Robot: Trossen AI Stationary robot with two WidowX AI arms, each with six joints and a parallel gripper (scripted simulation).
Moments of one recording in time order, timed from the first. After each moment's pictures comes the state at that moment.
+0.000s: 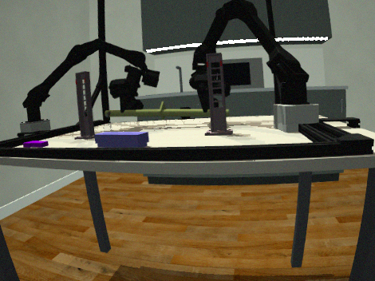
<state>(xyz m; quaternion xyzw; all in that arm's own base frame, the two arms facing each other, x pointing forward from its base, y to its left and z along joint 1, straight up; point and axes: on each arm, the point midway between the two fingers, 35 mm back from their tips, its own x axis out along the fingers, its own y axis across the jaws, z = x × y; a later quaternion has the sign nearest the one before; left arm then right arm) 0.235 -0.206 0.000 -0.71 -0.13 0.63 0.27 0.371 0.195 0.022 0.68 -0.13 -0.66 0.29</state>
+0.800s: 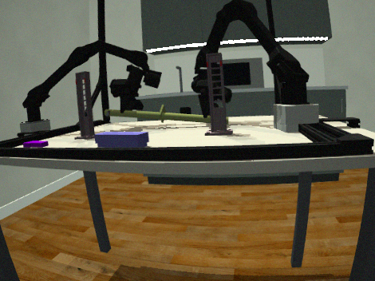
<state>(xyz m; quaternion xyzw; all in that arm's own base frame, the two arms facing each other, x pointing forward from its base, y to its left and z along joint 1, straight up) 0.235 -0.205 -0.019 -0.73 -0.14 0.61 0.26 0.371 0.194 0.021 0.65 -0.12 -0.69 0.30</state>
